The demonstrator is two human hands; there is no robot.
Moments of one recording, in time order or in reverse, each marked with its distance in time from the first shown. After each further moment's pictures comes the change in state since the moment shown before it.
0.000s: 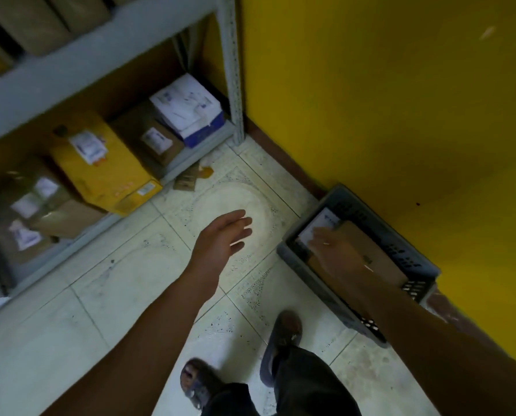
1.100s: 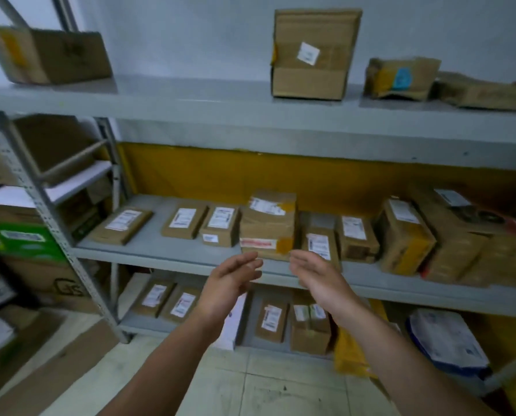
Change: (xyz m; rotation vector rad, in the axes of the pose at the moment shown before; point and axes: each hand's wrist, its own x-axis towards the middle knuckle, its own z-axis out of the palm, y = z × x) left_hand -0.349 0.103 -0.537 -0.359 0.681 0.580; right_hand -0.361 -0.431 0.458 -0.211 -0.561 -0.947
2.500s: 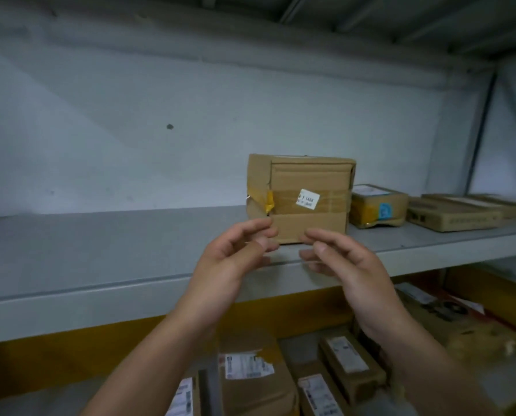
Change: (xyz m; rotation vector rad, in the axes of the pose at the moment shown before) left_hand 0.247 0.256 -0.048 0.003 -0.520 0.605; right_hand 0.166 -0.239 -0.004 0.166 0.555 -0.538
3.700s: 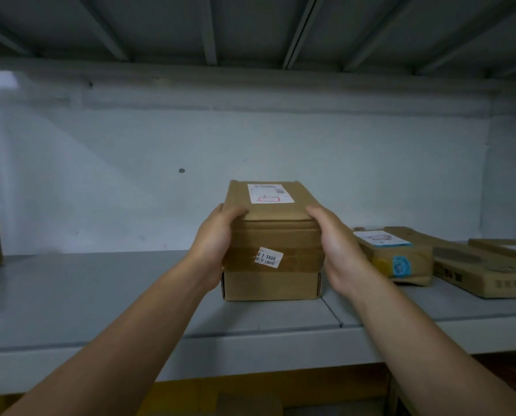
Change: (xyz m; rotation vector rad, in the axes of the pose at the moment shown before) left_hand 0.143 0.022 0.046 0.020 0.389 -0.231; right_hand 0.169 -0.002 -0.038 0.274 -0.054 0.241
